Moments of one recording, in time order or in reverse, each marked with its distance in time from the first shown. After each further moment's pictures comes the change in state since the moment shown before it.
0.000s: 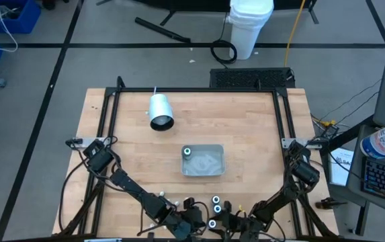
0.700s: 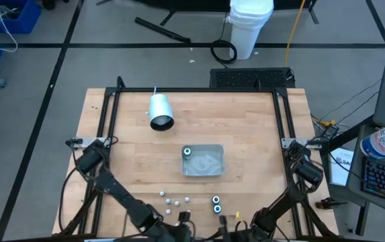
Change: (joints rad) left arm -0.120 -0.110 0.000 0.015 0.025 0.242; right arm 0.031 -0.043 0.165 0.006 -0.107 -0.399
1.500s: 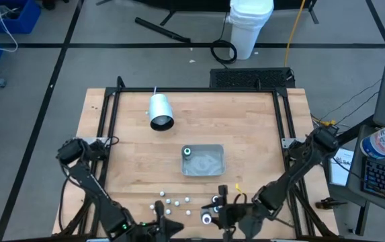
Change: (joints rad) left arm -0.142 -0.187 0.000 -0.192 -0.654 0.383; right arm -0.164 -0.407 0.040 -0.625 -0.025 -0.127
